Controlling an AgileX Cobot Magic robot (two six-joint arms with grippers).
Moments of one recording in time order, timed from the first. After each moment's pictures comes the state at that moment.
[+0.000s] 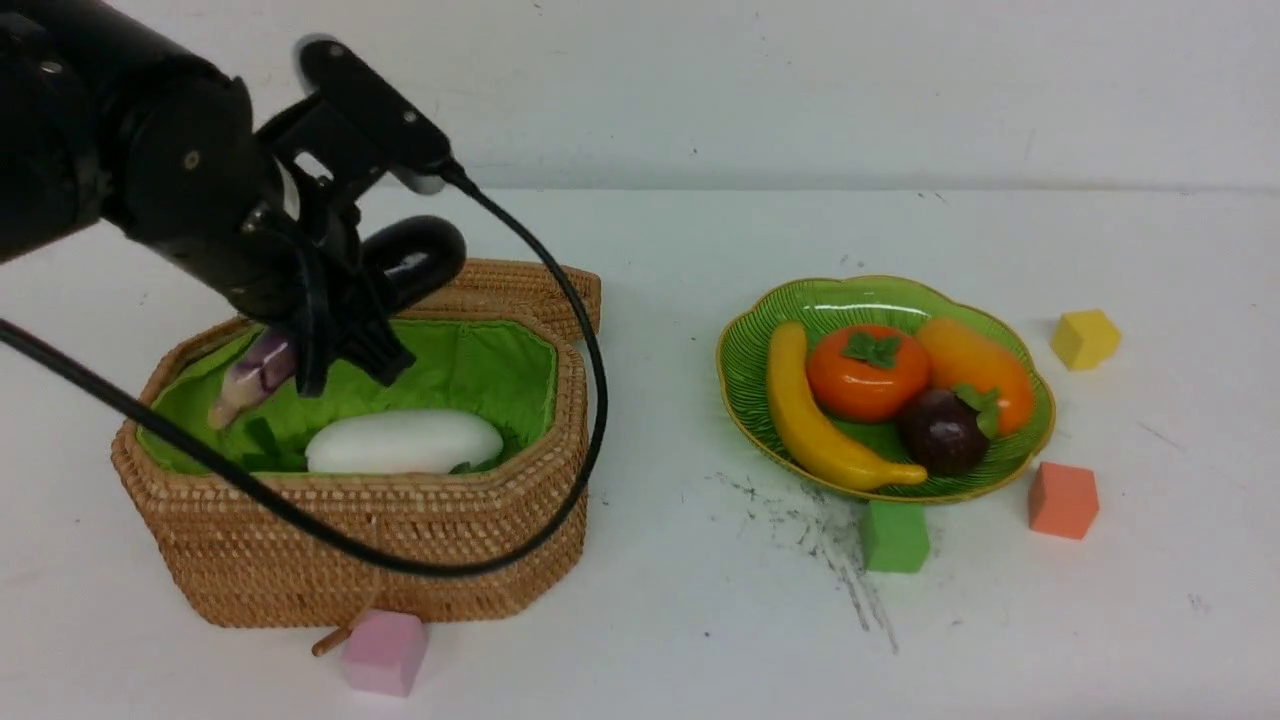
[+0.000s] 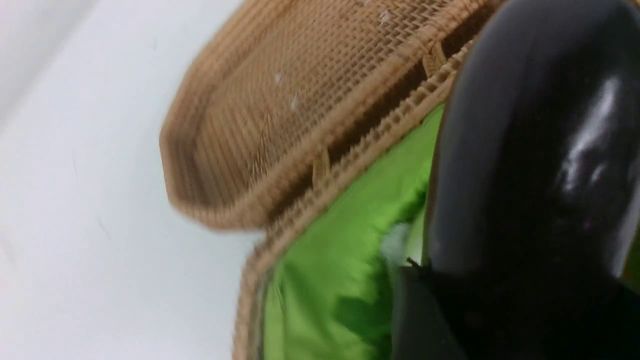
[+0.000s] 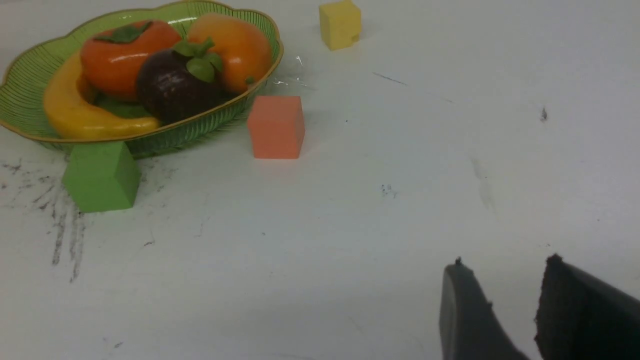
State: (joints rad) right arm -0.05 -0.01 0.01 -0.11 0.39 0.19; left arm -0.37 1.57 -1.31 0.33 0.74 0.28
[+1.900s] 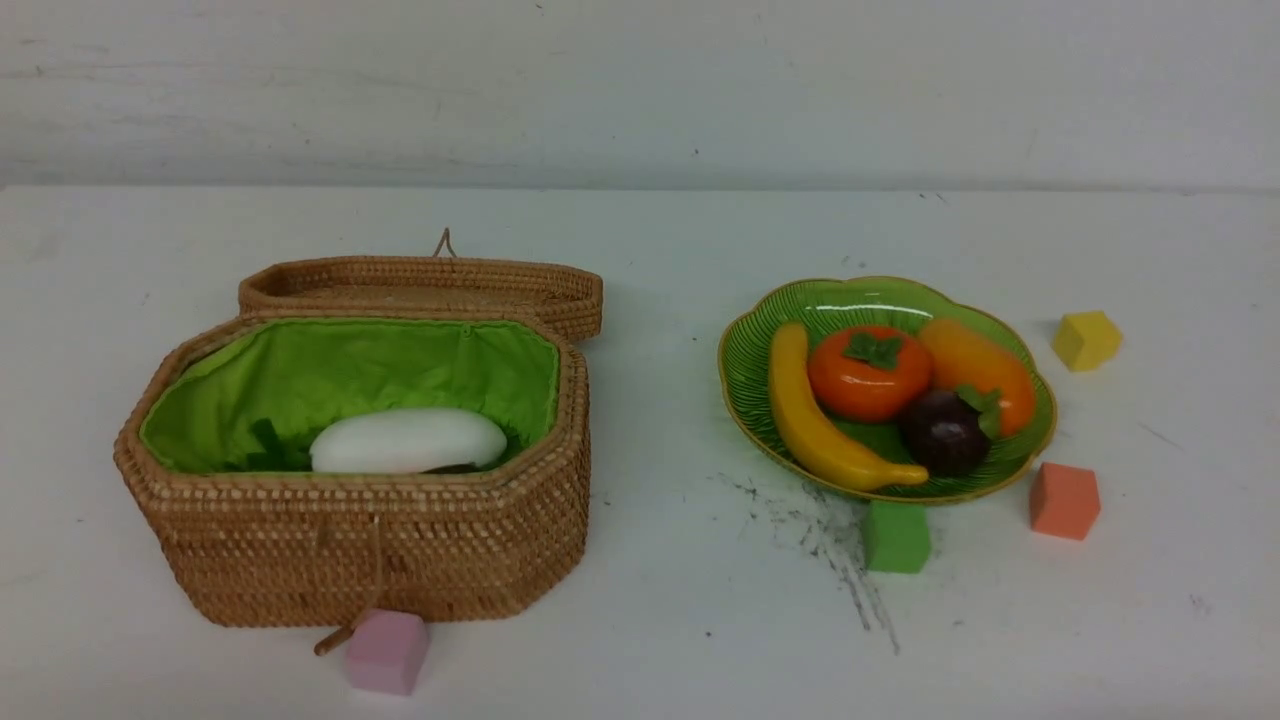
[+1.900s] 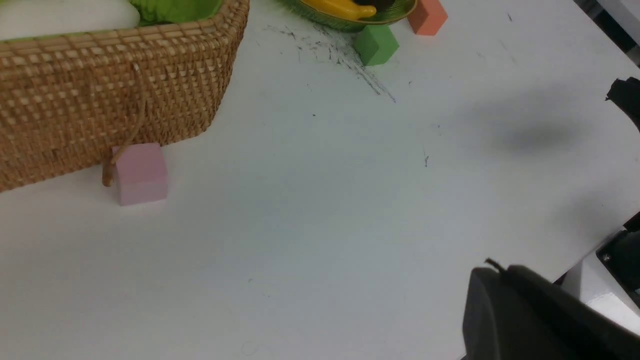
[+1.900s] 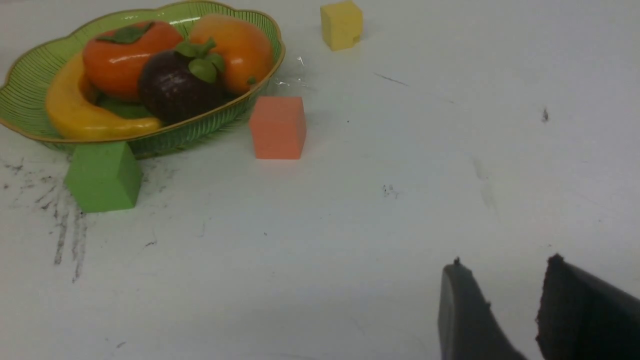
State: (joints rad) right arm -0.05 -0.01 0.01 -0.11 0.39 0.19; left arm -0.37 0.34 -0.72 -0.40 1.03 0.00
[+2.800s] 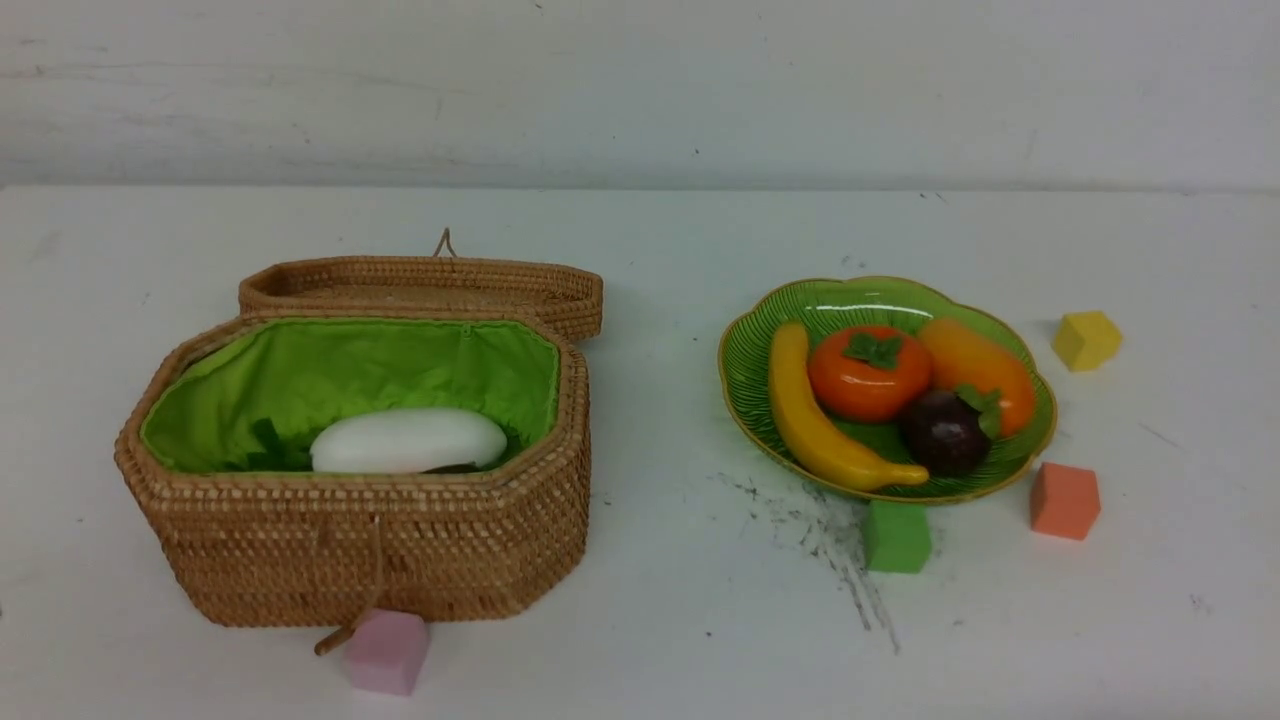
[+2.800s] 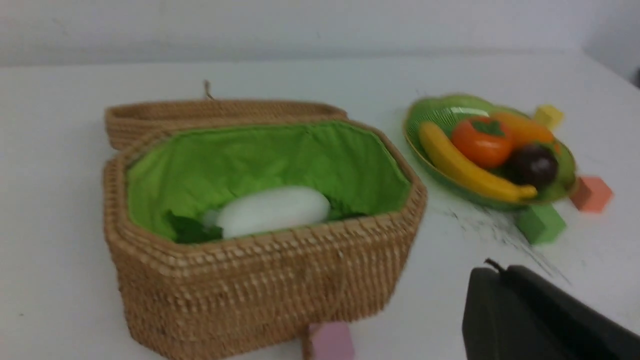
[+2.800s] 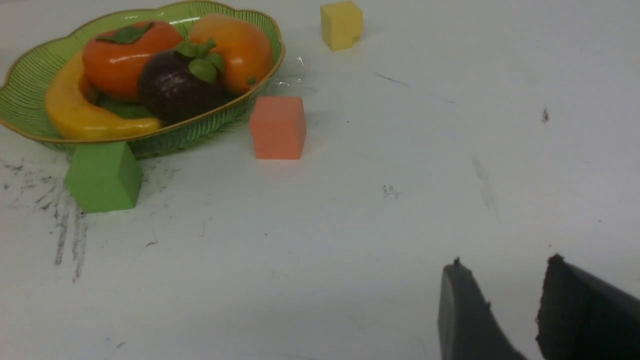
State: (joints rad) right arm -0.05 -0.01 0.01 -0.11 0.39 0.19; left arm -0.36 0.25 -0.54 -0.01 0.58 -0.16
